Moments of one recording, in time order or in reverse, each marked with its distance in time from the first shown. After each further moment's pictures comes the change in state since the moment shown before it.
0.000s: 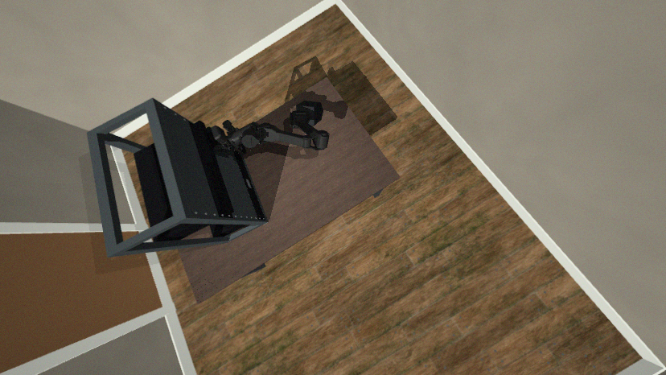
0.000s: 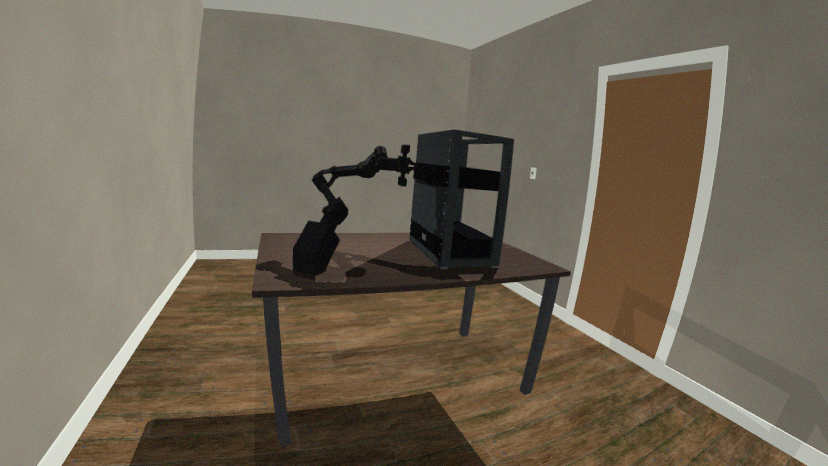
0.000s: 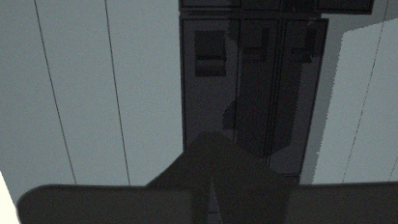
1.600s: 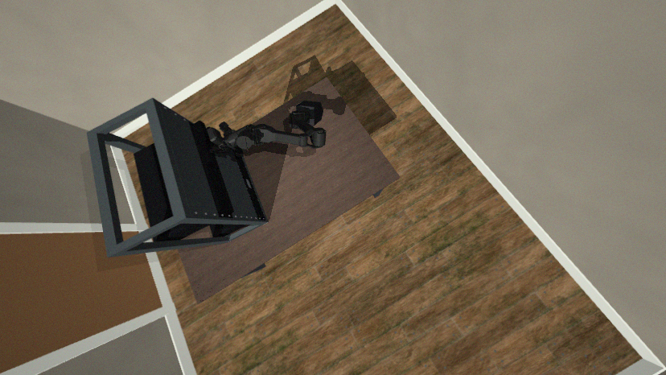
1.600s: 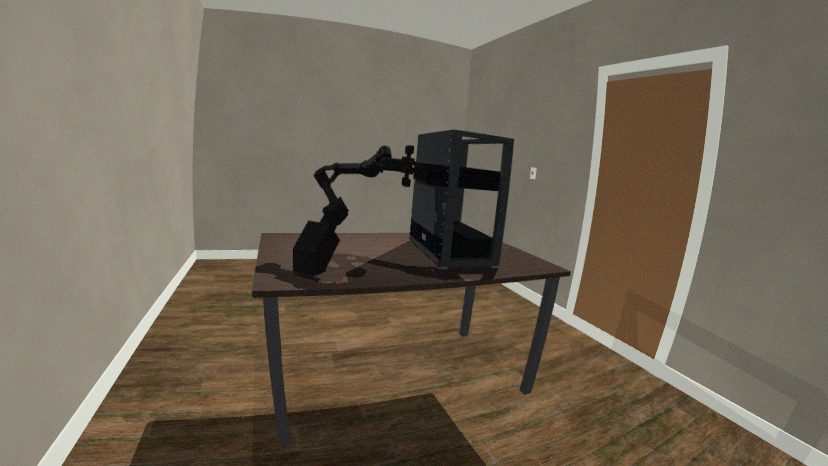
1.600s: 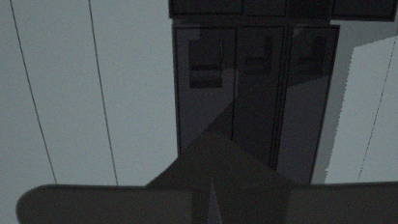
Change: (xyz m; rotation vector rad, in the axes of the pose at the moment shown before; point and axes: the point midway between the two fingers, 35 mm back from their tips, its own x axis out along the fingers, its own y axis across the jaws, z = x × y) arm 0.018 -0.002 0.003 0.006 -0.015 -0.007
